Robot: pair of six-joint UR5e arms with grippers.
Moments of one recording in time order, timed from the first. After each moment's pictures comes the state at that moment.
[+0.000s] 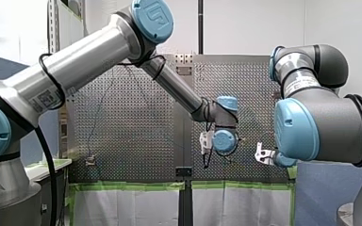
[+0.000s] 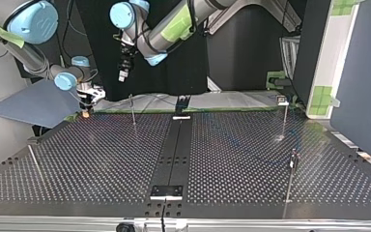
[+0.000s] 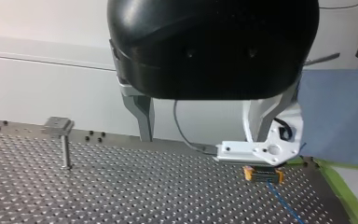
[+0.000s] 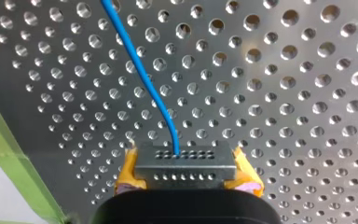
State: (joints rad) left arm -0.98 -2.46 -1.32 -2.58 -2.16 -1.69; right arm 1.61 -0.49 1.36 -0.65 1.38 1.67
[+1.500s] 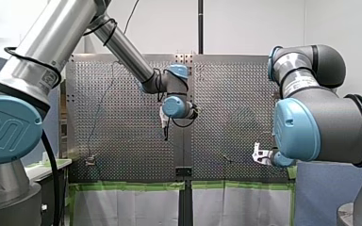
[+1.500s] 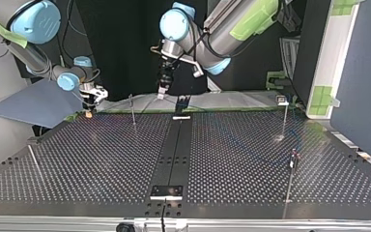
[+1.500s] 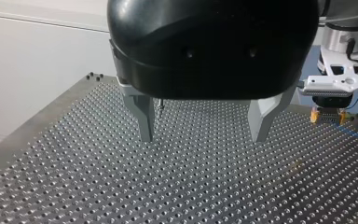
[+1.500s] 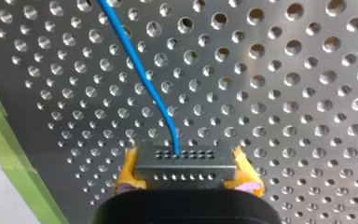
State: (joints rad) left arm -0.74 -2.02 -1.75 -2.55 -1.96 -1.72; right arm 1.63 -0.49 1.36 -0.65 1.38 1.67
